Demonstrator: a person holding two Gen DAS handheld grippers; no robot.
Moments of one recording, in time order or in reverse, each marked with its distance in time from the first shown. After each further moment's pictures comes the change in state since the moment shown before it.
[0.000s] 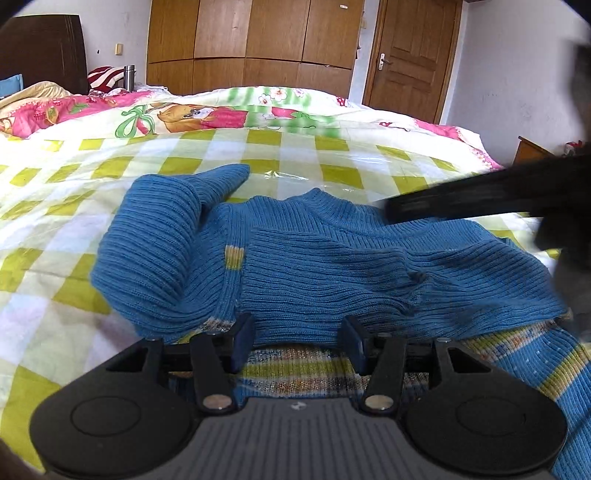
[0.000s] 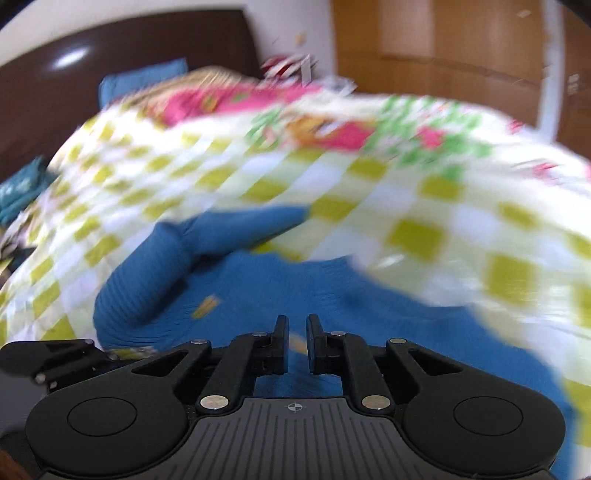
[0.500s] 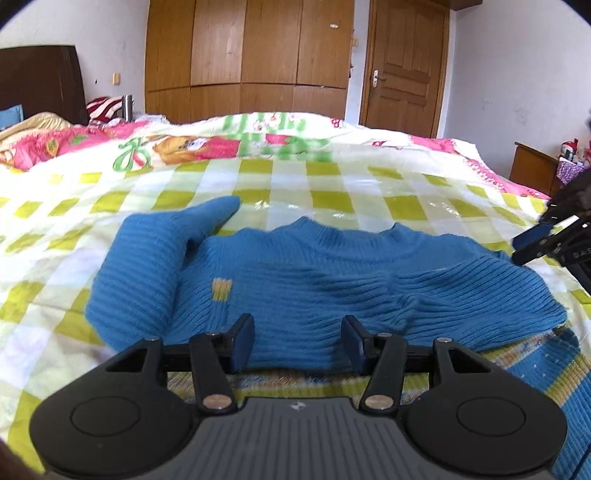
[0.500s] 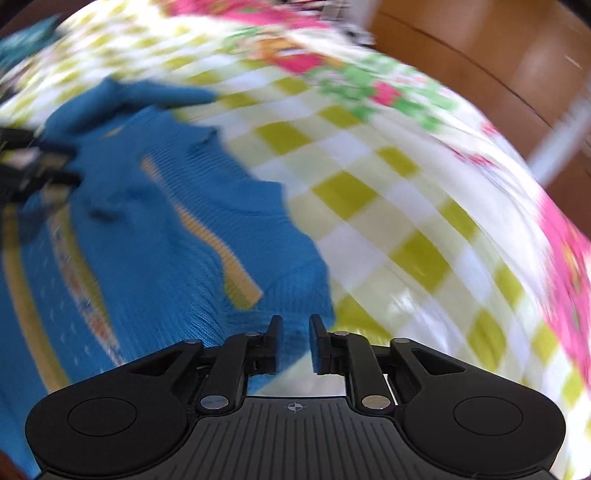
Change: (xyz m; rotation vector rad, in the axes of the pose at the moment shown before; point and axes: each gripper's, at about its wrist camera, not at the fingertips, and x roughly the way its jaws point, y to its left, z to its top) left arm -0.005 -0.021 0.006 0.057 -0.086 0.023; right arm -0.049 -0.121 -0.021 -0.434 0.298 -0.072
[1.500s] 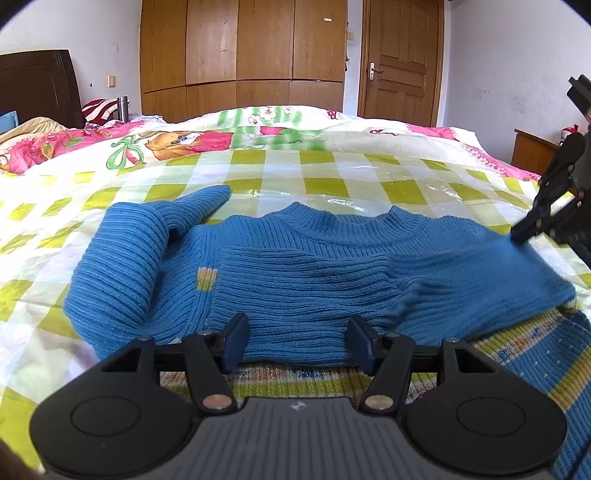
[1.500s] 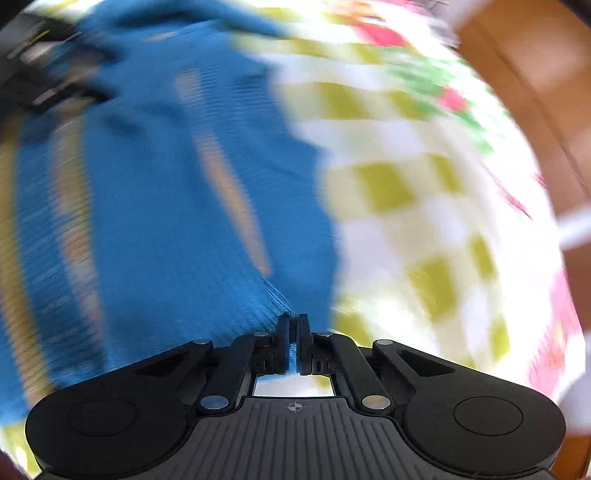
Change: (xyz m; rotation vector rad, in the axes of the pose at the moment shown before) left arm 0.016 -0.009 -0.010 0.030 0.019 0.020; right arm 0.026 0.014 0.002 -0.204 0.134 -0.094
